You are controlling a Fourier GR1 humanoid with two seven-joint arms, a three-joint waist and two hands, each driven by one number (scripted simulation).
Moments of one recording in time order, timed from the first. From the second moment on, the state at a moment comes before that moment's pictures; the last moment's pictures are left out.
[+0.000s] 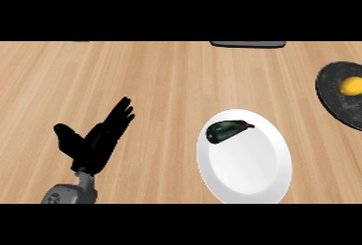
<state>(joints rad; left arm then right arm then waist) -0.09 0.12 -0.15 -1.56 0.24 -0.04 0.22 -0.59 -0.82 -0.85 -0.15 0.35 0.14 -0.64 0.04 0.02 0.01</state>
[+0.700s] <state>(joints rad) -0.07 0.12 -0.14 -1.56 0.25 -0.05 0.22 -0.43 -0.89 -0.84 -0.16 0.33 0.37 -0.75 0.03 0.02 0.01</state>
